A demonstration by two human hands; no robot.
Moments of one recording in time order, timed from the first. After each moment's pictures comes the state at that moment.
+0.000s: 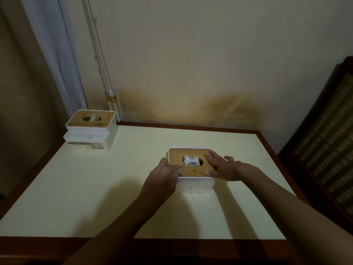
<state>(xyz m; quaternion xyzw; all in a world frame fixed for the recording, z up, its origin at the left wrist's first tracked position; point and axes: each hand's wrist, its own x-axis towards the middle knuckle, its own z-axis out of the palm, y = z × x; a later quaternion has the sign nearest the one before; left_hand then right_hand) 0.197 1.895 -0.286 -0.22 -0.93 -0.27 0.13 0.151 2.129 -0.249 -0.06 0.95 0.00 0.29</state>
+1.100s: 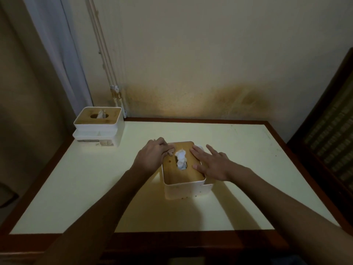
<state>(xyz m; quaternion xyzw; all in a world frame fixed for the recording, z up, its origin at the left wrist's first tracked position) 0.124 1.833 -0.288 -0.25 -0.95 -0.17 0.10 0.166 2.059 -0.255 -0.13 0.97 -0.06 0.19</state>
